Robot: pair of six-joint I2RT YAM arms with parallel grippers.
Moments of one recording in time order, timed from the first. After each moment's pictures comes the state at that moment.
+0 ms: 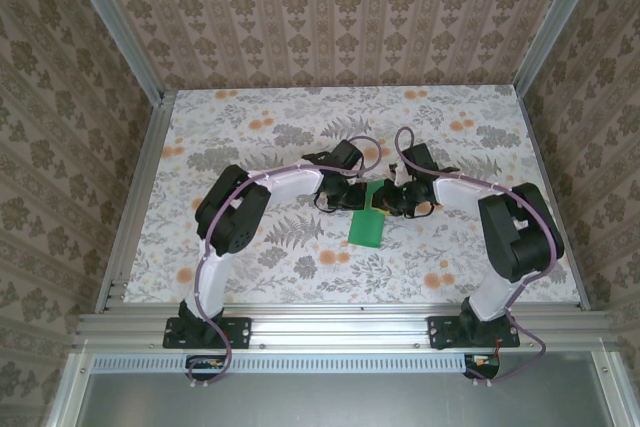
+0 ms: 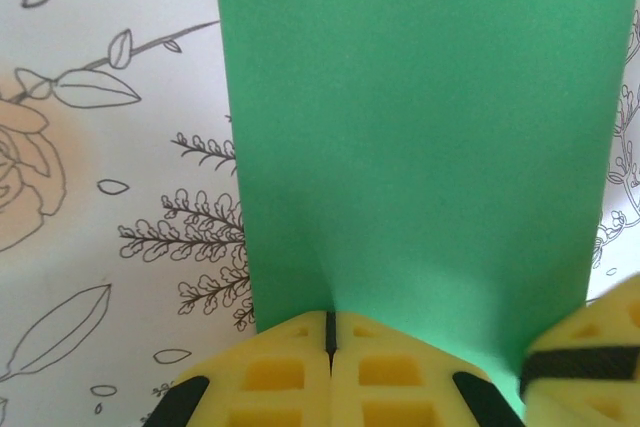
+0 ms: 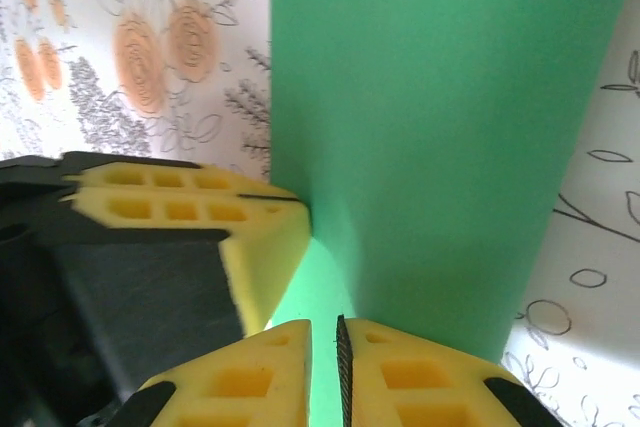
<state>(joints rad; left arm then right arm) -0.81 2.13 1.49 -0.50 0.33 -0.59 0.28 1.71 0.91 -0.33 -0.53 0.61</state>
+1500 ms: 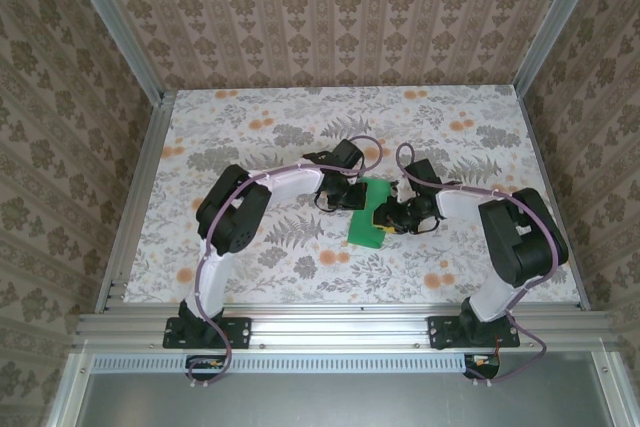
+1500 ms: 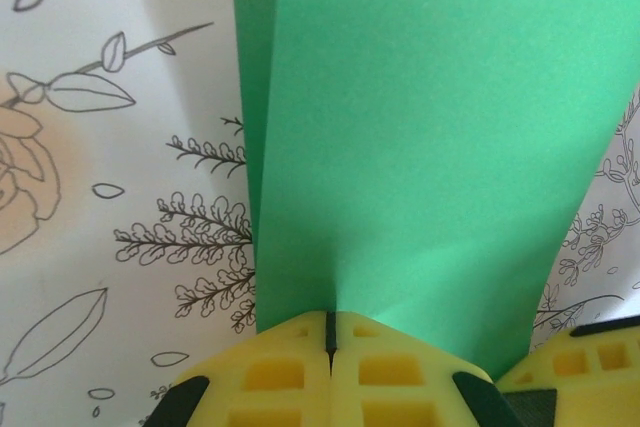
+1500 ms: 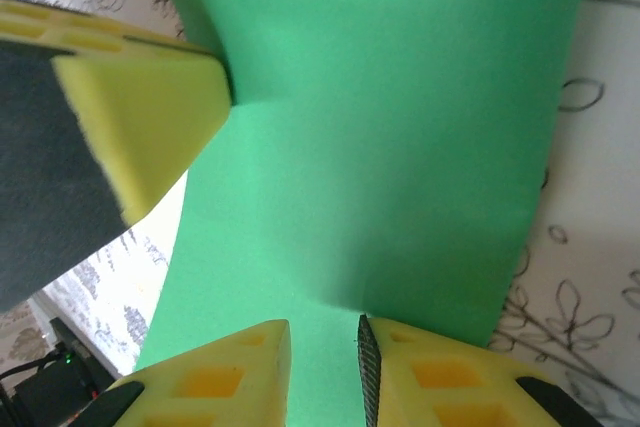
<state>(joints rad) -0.81 2.14 1.50 -0.52 0.33 -0.58 0.28 1.65 0.76 -0.30 -0.61 0.57</state>
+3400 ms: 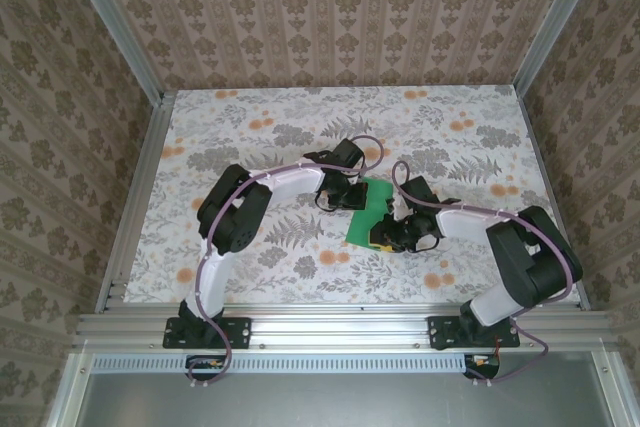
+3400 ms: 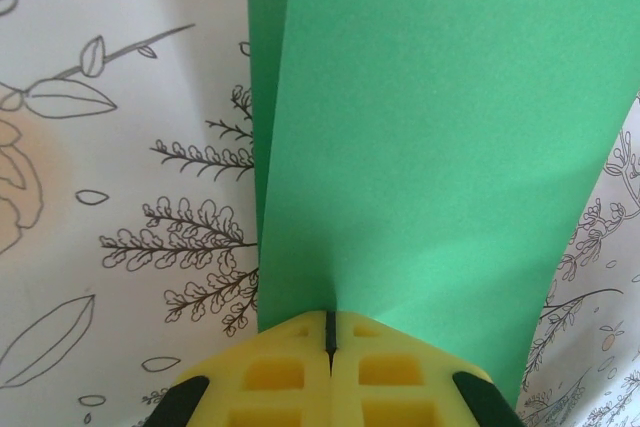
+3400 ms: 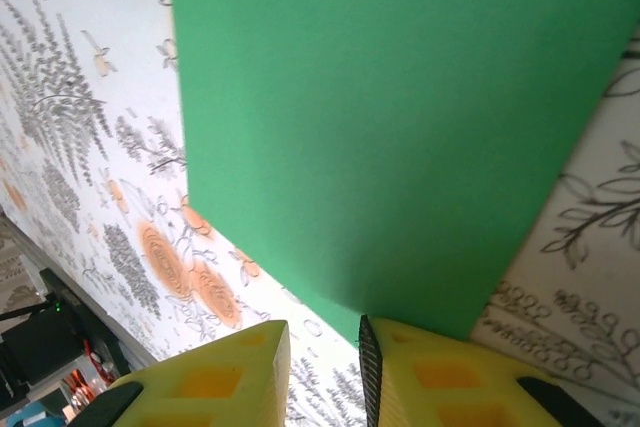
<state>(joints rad) -0.81 2.15 1.52 -0.53 0.34 -0.56 0.39 1.52 0.63 -0.27 -0.60 0.66</state>
